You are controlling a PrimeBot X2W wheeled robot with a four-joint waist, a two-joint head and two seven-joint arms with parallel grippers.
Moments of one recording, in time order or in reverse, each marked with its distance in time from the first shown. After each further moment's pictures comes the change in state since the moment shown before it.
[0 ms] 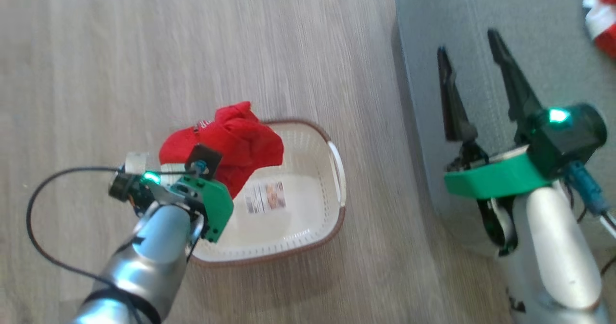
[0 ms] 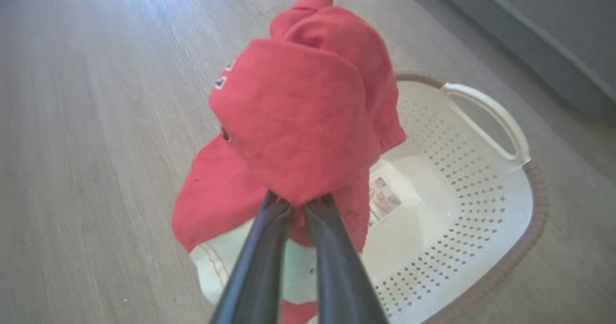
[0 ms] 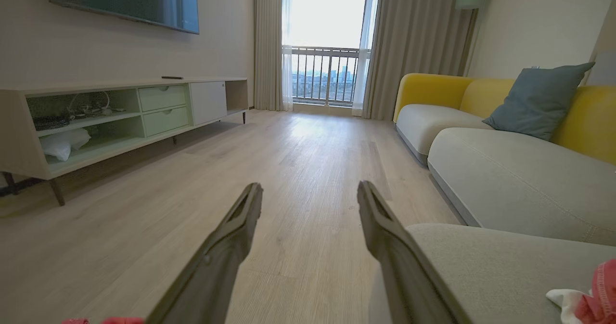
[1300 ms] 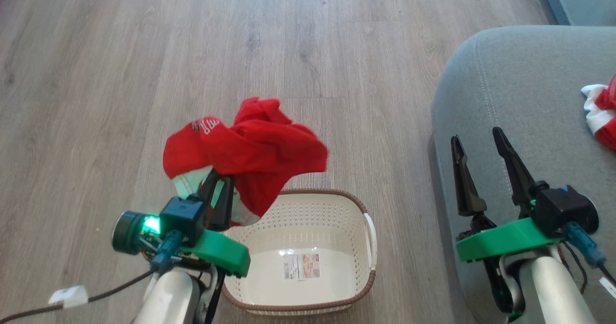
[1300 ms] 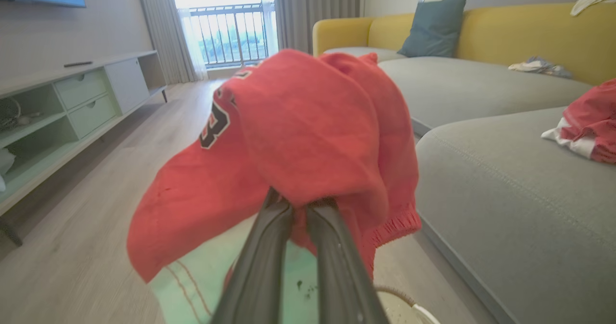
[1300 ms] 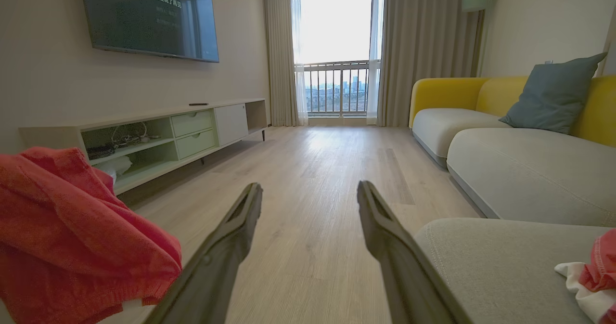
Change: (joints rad) left arm 0.584 0.010 0.272 -1.024 0.009 0.060 0.000; right arm 0.253 -0.003 -0.060 0.056 0.080 0.000 0.000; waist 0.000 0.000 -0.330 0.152
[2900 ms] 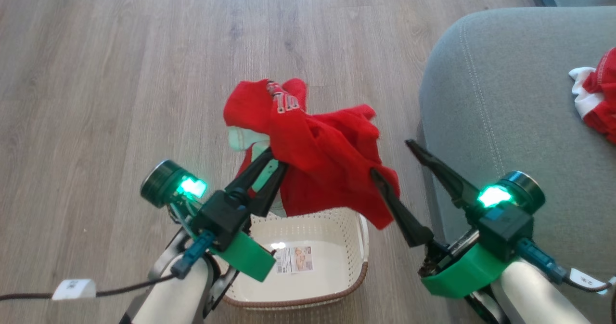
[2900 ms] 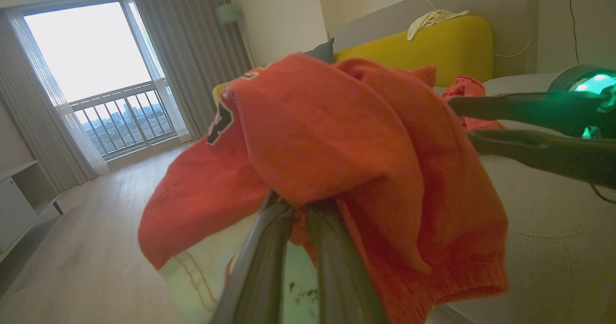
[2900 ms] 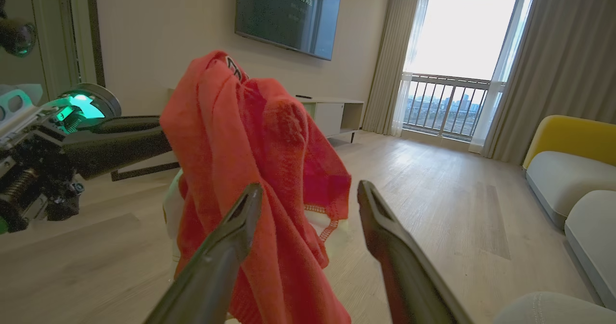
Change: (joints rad) left arm -0.070 0.048 -0.098 -0.181 0.113 -0.225 -0.001; right arm -0.061 -0.238 0.393 -0.142 0.083 0.000 0.000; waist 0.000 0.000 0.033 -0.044
